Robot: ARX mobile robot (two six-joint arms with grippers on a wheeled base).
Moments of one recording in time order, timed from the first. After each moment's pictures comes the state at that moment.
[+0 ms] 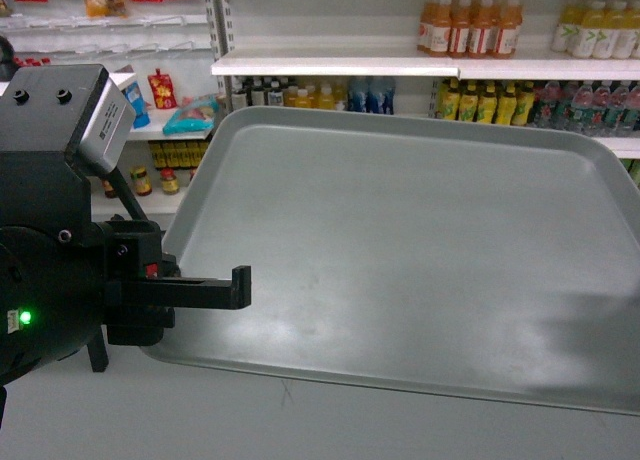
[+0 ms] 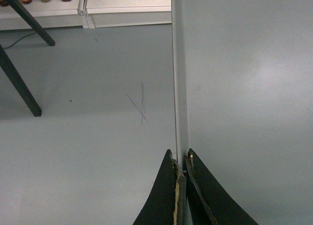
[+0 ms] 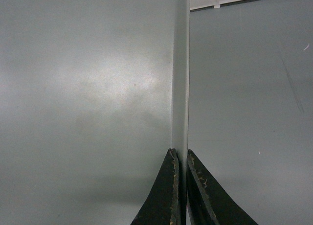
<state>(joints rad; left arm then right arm) -0.46 1.46 0.53 0.38 -0.32 -0.23 0.05 1.46 0.49 0.39 -0.11 0.19</state>
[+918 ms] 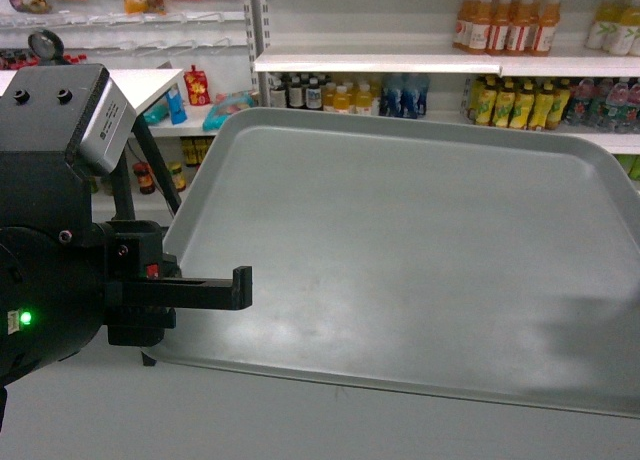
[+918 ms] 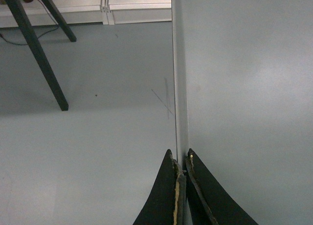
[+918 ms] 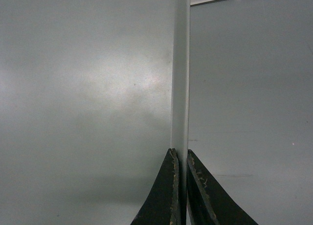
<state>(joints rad) -0.46 1.45 0.53 0.38 -0.31 -0.23 0.05 1.46 0.49 0.39 -0.11 0.19</state>
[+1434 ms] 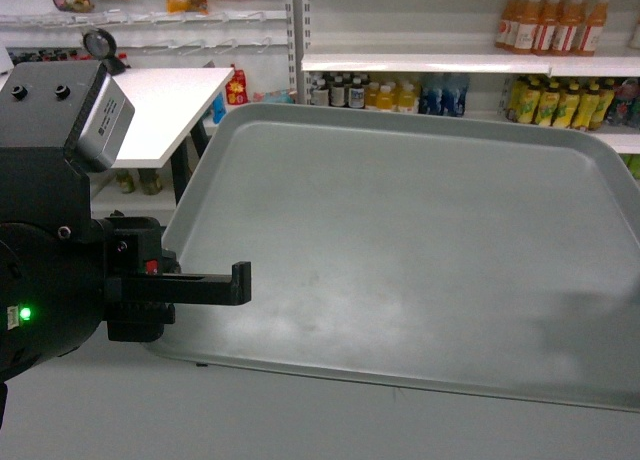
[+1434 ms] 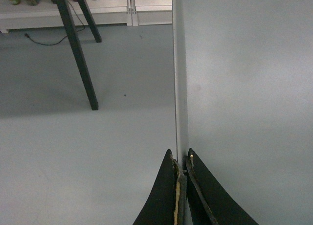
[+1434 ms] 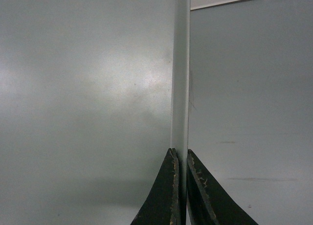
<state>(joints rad) -0.46 1.45 0.53 0.38 -0.31 -0.23 0.05 1.46 0.49 0.40 -0.11 0.19</state>
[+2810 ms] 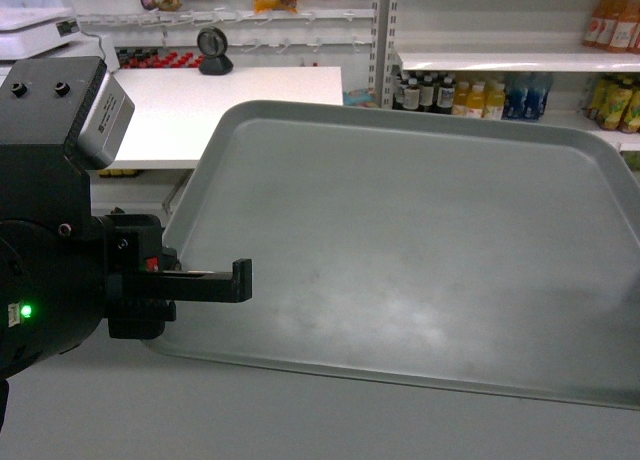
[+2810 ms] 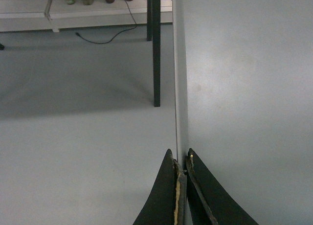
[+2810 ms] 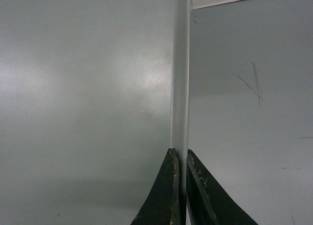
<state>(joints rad) -0.46 1.45 0.53 0.38 -0.32 -0.23 0.05 1.46 0.49 0.40 -0.11 0.20</state>
